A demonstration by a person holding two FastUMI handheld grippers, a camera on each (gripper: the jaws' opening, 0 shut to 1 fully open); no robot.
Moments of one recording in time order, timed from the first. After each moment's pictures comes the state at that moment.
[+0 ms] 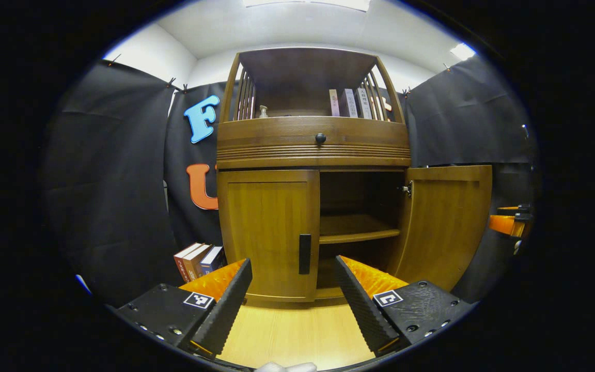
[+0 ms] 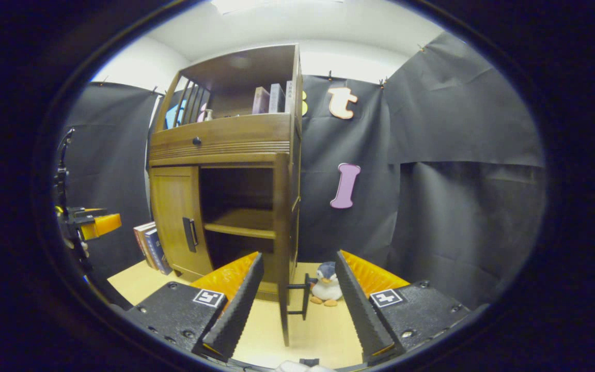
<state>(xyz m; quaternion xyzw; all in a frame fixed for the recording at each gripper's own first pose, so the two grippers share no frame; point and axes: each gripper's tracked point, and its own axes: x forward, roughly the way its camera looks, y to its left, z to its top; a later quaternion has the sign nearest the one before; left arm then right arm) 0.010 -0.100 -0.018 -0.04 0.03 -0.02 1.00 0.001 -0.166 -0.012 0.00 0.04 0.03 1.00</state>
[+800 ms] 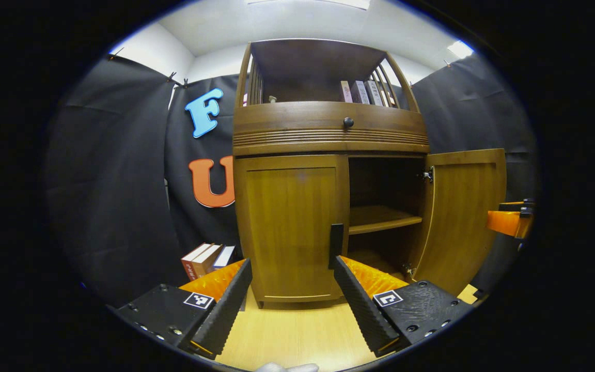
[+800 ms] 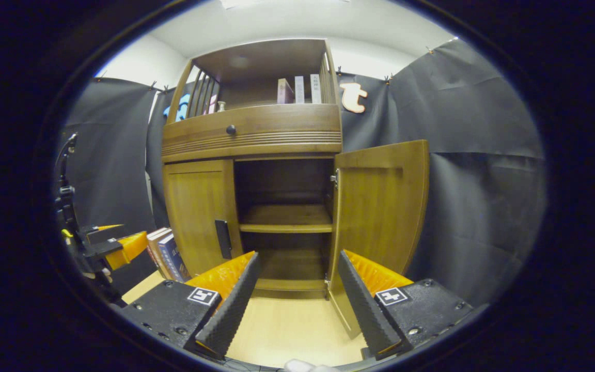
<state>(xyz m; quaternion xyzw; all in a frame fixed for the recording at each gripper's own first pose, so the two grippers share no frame) 0.057 -0.054 -0.057 -0.04 0.03 -0.04 1.00 0.011 -0.022 -0.033 0.02 0.05 0.02 1.00</state>
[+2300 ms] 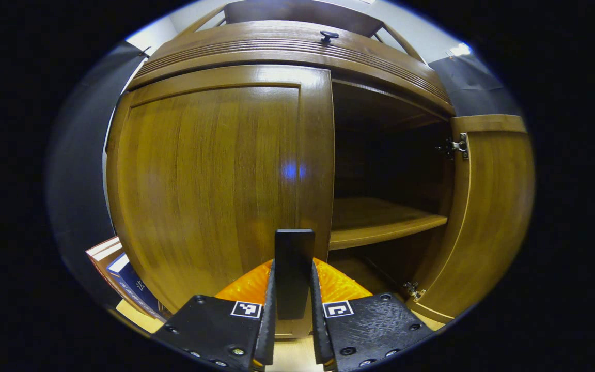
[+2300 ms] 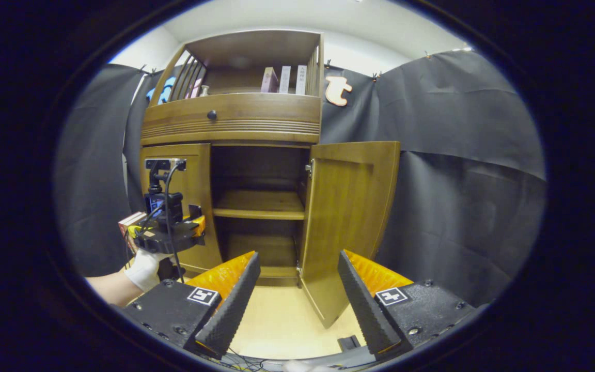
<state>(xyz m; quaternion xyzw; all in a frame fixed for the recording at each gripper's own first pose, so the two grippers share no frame) 0.248 -0.158 -0.125 -0.06 0.05 -0.11 0.99 -0.016 -0.054 -0.042 0.00 0.10 -0.06 0.99</state>
